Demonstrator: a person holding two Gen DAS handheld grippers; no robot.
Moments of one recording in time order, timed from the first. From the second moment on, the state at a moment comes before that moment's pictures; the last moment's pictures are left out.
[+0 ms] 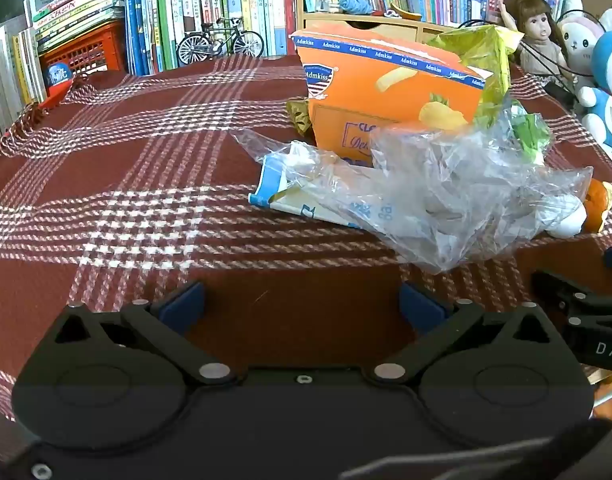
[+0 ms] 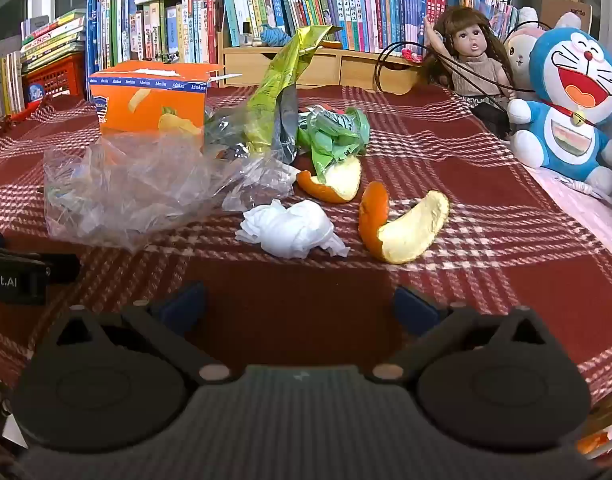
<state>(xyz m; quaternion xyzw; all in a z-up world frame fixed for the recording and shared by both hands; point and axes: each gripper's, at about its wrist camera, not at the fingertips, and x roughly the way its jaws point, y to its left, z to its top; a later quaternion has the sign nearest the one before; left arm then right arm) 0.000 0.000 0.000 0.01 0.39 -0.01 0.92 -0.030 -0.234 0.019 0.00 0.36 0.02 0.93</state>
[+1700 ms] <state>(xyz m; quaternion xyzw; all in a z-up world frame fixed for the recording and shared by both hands) -0.001 0.001 -0.004 0.01 0.38 0.00 0.92 -0.031 -0.233 0.020 0.00 0.36 0.02 0.93</state>
